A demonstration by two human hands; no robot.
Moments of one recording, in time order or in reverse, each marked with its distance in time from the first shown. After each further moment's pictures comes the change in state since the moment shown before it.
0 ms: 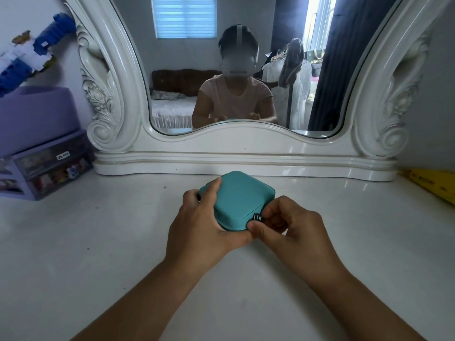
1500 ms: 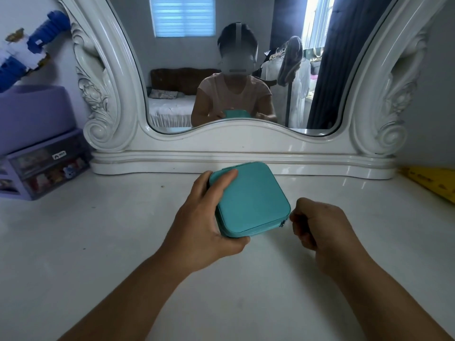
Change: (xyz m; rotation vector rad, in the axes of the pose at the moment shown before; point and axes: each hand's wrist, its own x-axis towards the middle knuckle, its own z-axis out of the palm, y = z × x) left_hand 0.005 -0.007 -0.006 -0.071 -0.080 0.343; right_hand 0.017 0.002 -0.026 0.432 0.110 0.796
